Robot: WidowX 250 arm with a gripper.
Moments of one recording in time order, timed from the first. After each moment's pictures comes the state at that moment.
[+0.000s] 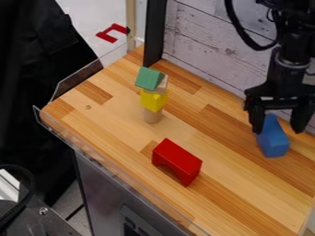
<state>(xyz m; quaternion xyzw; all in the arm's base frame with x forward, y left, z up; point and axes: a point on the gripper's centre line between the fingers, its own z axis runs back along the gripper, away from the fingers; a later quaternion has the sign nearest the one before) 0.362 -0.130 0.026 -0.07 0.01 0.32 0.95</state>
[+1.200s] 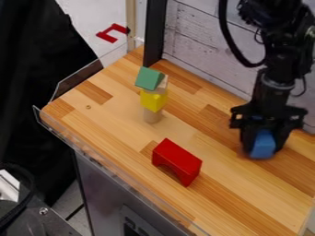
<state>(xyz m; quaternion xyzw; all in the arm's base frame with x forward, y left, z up) 0.340 -0.122 0.009 -0.05 0.04 0.33 0.94</state>
